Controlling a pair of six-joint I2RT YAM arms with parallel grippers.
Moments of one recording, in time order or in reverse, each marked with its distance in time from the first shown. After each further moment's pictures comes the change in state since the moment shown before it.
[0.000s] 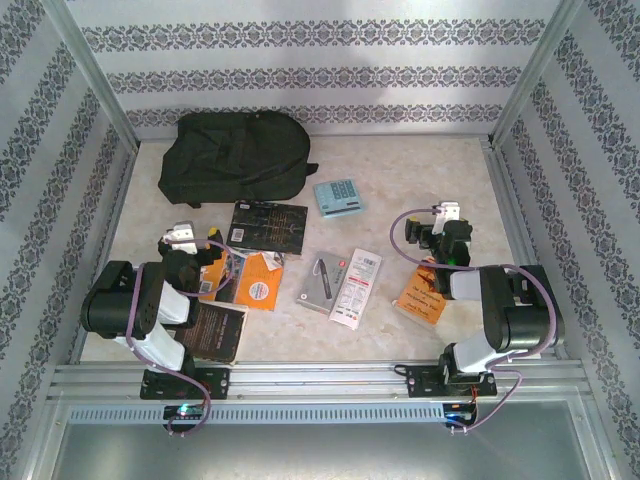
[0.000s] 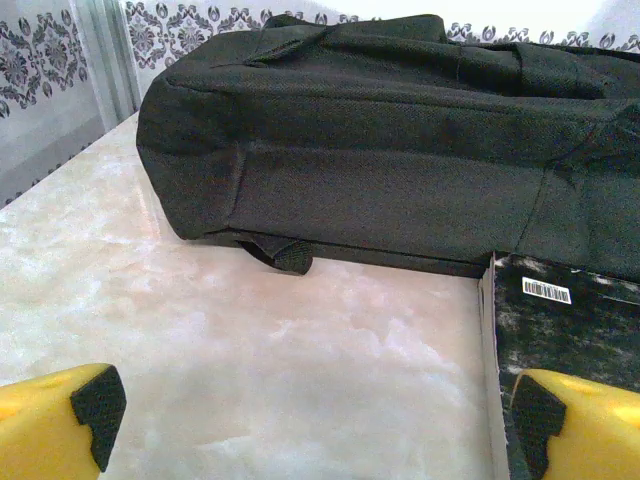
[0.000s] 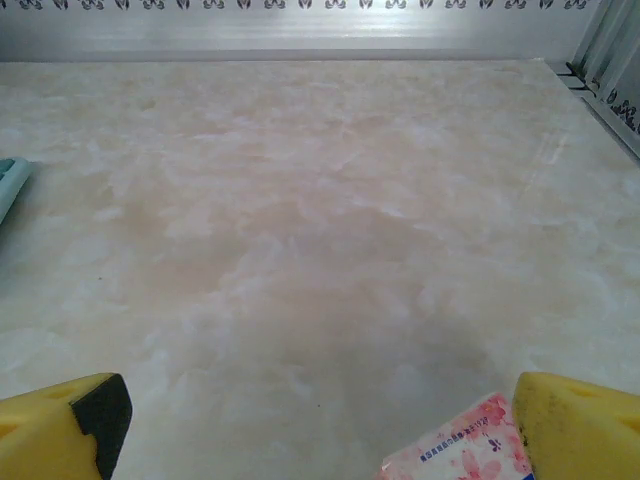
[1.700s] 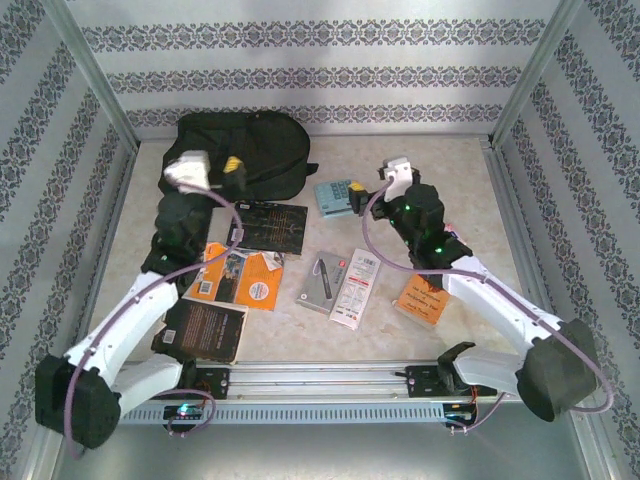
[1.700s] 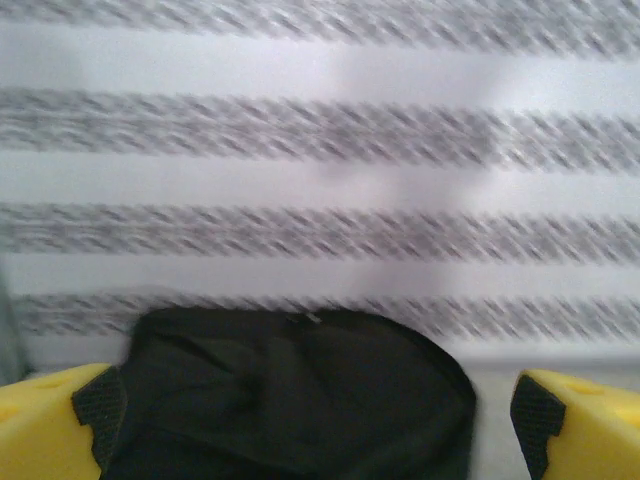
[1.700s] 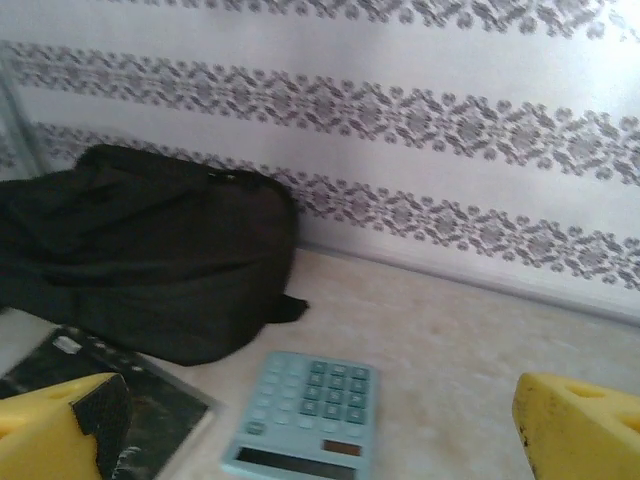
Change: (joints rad) left arm -0.393 -0.529 0.722 -1.077 -0.149 0.057; right arm 0.520 -0.356 0.507 -0.682 0.151 0.010
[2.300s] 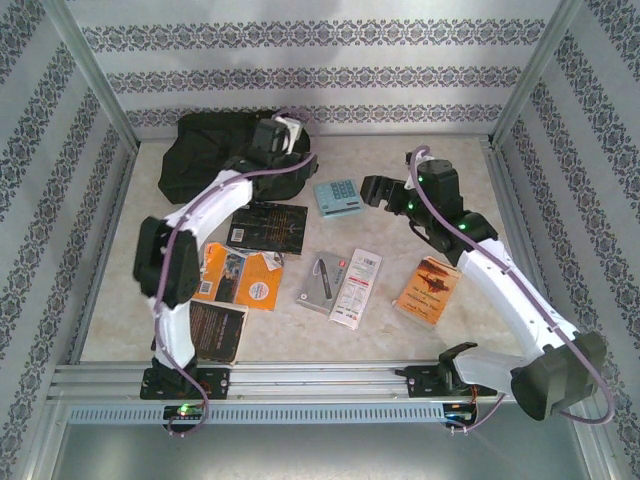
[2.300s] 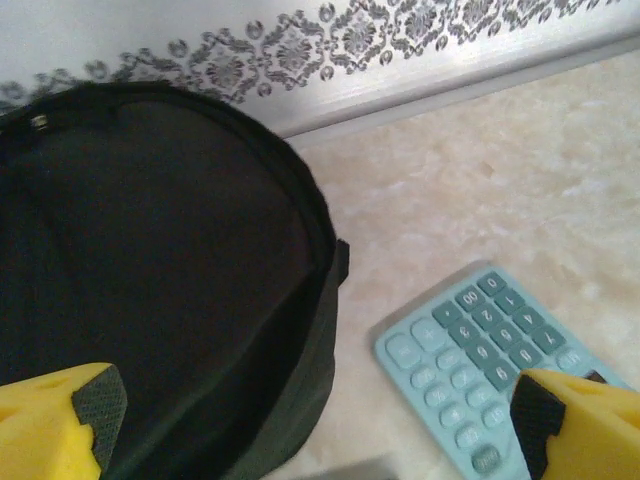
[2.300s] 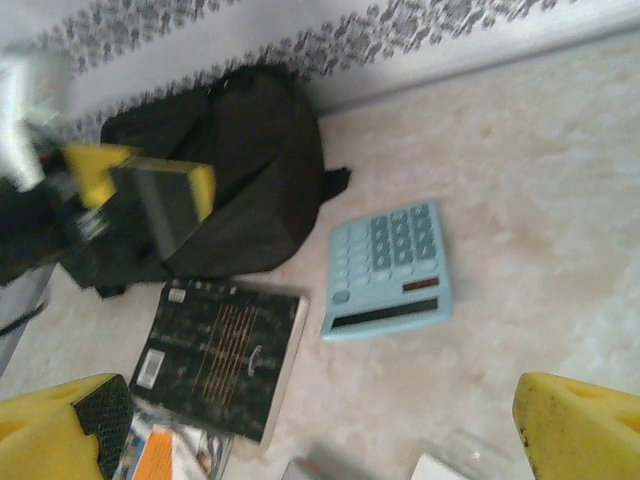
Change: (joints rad) left arm -0.032 0.907 0.857 -0.560 0.222 -0.010; right arm -0.135 0.013 0.206 -0.511 -0.248 0.480
